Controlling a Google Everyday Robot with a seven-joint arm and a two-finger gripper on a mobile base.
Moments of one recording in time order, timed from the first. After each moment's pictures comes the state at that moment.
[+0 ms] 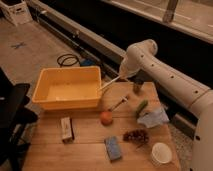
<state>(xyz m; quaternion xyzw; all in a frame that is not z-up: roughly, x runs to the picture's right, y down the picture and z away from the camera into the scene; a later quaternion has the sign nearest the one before) 0.111 -0.074 0.825 -0.13 -0.13 -0.17 0.97</state>
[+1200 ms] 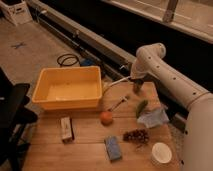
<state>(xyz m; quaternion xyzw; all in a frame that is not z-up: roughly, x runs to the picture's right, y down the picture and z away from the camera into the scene) 0.195 -0.071 0.882 -0.15 -0.07 -0.06 0.98</state>
